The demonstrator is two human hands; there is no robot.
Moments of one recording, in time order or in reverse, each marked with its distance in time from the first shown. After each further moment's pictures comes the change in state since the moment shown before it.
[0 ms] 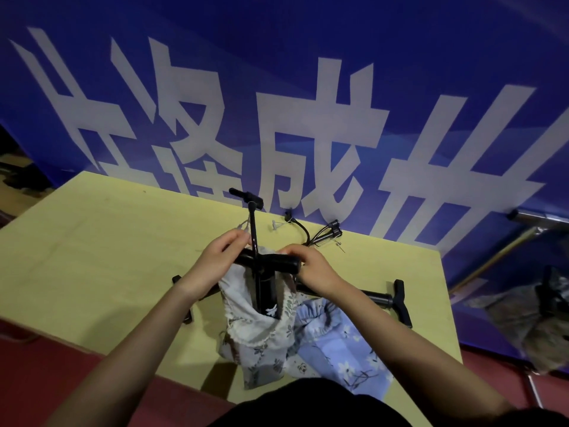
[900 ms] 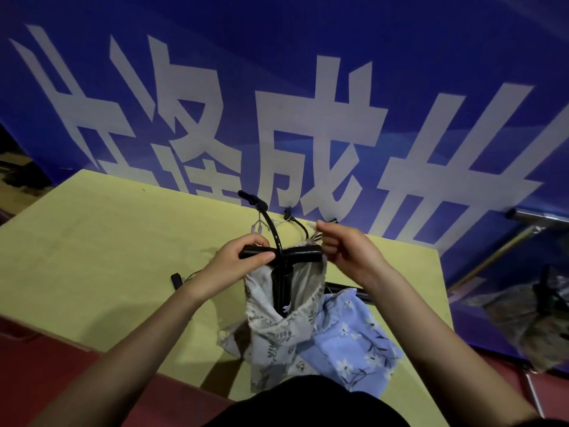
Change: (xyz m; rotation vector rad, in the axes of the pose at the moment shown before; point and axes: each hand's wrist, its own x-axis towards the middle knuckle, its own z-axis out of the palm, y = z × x) left_hand 0.001 0.000 0.016 0.069 -0.181 0.114; right_hand -0.020 -0.036 -0.060 0.872 0.107 0.308
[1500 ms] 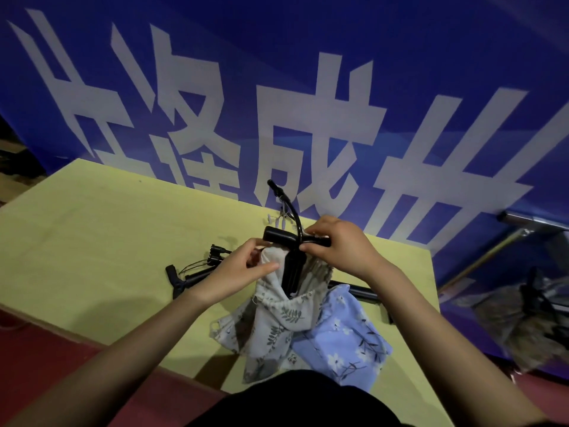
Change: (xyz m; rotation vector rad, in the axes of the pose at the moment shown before) left_hand -0.010 -0.012 0.025 0.083 -0.012 -0.194; right_hand -0.011 -0.006 -0.006 -1.479 -0.003 -0.564
